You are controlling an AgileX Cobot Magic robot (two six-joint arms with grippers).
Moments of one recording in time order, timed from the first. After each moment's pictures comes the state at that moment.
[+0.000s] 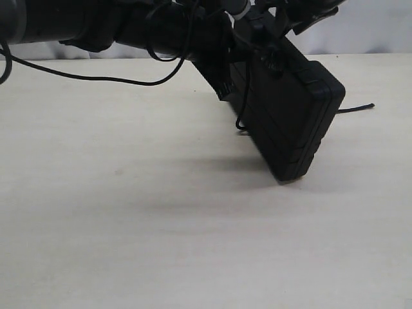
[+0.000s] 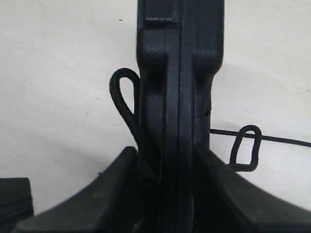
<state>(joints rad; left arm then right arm) -0.59 1.87 -1.42 -1.11 0.38 1.71 0.24 1.94 -1.97 0.08 1.21 -0.12</state>
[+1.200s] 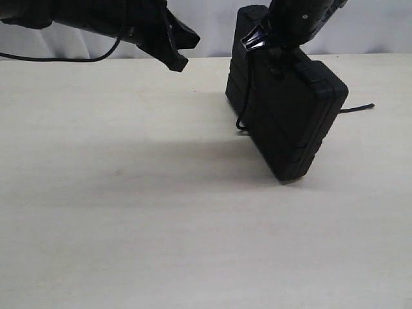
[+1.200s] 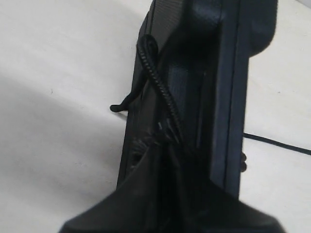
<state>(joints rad) -0.36 1.87 -1.42 -1.14 0.57 1.57 0.40 1.87 -1.73 -0.21 1.06 -0.01</state>
